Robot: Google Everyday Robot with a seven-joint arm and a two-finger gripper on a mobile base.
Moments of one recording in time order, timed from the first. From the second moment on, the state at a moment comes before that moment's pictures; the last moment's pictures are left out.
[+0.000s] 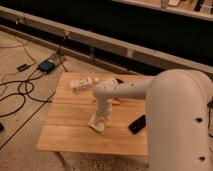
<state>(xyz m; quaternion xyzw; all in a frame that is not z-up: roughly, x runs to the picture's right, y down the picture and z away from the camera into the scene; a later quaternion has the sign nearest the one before) -0.007 0.197 0.835 -0.32 0.26 0.67 0.62</state>
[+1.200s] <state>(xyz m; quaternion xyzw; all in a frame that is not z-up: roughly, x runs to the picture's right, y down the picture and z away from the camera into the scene) -0.050 0.095 0.921 -0.32 0.24 0.66 0.64</state>
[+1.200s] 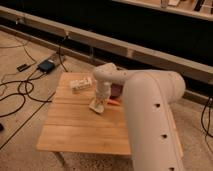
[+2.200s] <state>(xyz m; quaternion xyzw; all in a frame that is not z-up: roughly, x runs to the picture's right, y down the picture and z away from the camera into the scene) -0.148 0.141 0.902 -0.39 0.22 0.57 0.69</state>
